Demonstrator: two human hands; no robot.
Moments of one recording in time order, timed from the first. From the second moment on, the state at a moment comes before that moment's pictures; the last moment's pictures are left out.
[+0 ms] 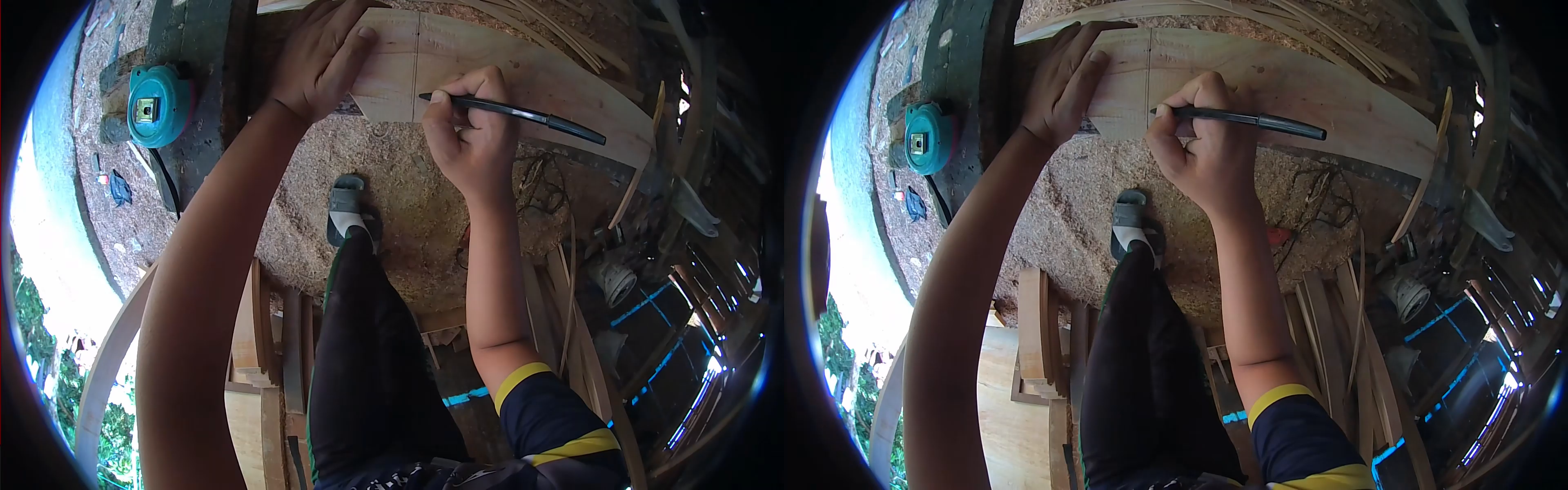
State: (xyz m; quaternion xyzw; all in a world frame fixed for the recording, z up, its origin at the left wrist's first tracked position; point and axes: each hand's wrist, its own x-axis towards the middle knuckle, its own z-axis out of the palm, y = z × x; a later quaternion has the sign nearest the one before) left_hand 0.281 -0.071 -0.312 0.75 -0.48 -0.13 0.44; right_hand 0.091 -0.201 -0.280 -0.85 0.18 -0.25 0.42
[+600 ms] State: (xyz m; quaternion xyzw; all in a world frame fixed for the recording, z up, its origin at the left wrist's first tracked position) left_hand 0.282 -0.068 -0.320 0.75 -0.48 -0.13 0.44; right_hand 0.094 -0.201 -0.279 -0.86 0.17 -0.25 0.41
